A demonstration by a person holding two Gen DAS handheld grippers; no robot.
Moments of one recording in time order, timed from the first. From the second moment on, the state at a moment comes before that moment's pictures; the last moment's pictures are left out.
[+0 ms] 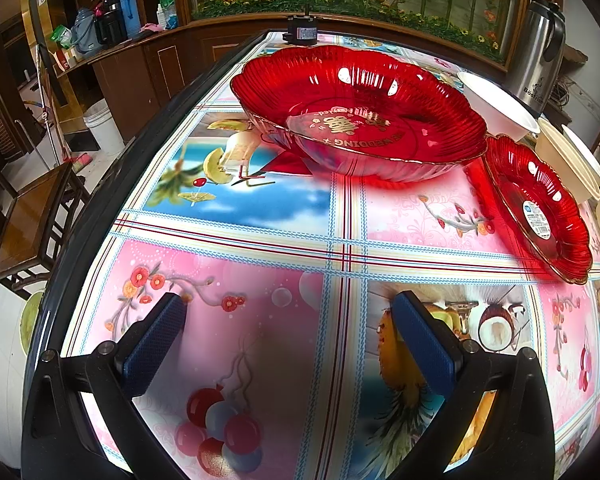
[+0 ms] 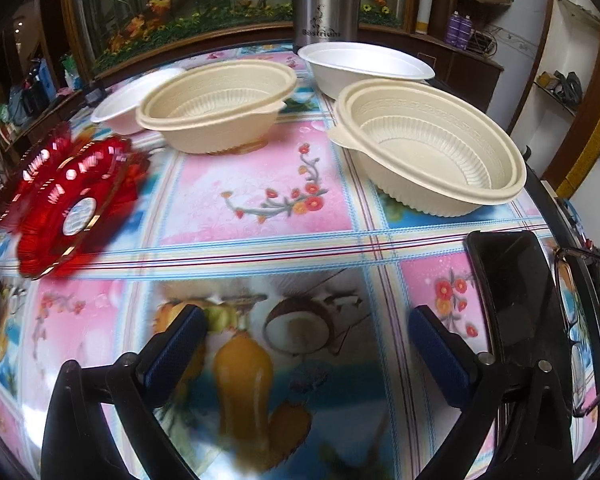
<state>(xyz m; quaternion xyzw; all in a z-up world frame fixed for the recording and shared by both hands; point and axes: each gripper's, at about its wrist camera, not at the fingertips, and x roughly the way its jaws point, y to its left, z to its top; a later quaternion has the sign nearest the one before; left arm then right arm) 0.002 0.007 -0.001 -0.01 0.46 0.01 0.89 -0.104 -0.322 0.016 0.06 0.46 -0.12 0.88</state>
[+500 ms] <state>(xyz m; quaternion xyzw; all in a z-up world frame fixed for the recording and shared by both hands) 0.002 0.016 0.000 -0.02 0.46 0.03 0.89 -0.086 -0.208 0.087 -0.10 0.39 -0.06 0.92</state>
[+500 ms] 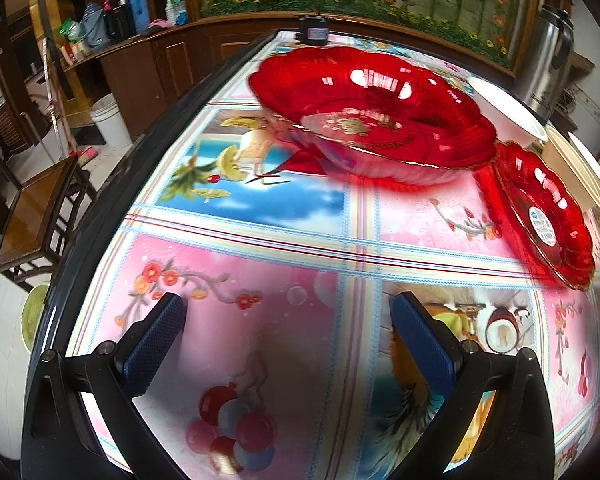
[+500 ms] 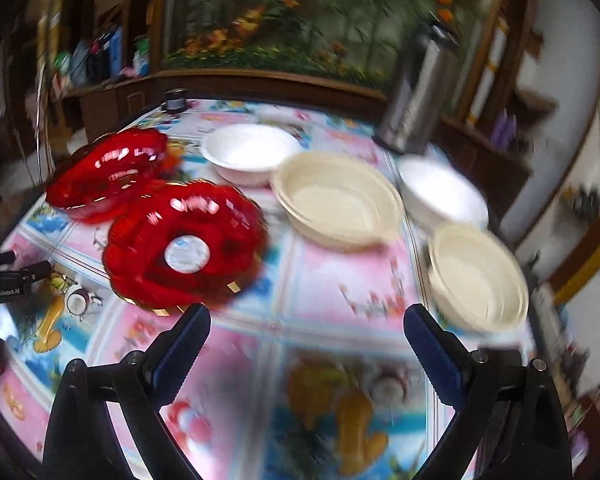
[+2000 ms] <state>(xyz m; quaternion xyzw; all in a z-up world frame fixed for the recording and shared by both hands) 0.098 0.079 0.055 -0.16 0.47 -0.07 0.87 0.109 -0.135 0.071 0.11 0.48 0.16 0.86</state>
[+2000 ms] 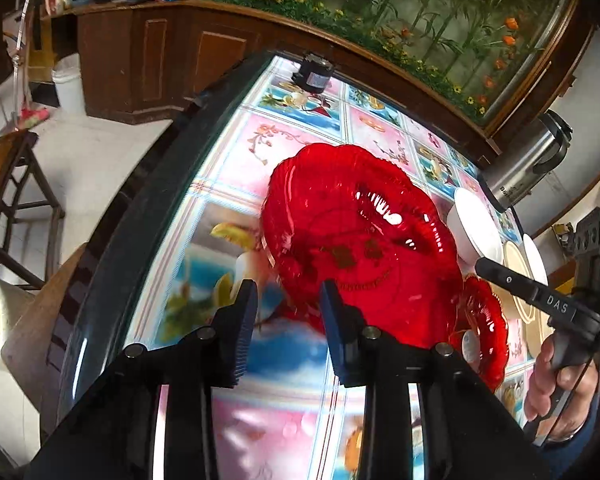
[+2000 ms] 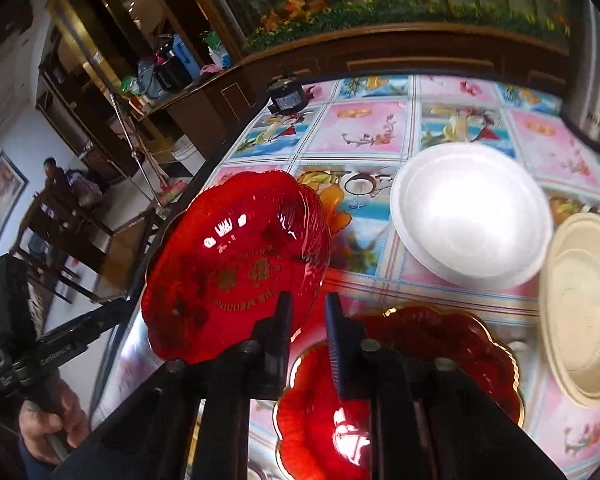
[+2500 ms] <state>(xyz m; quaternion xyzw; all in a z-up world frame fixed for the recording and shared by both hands) 0.137 0.083 0.031 -0.19 0.49 -0.07 0.85 0.136 -0.127 0.046 0.13 0.49 0.15 0.85</state>
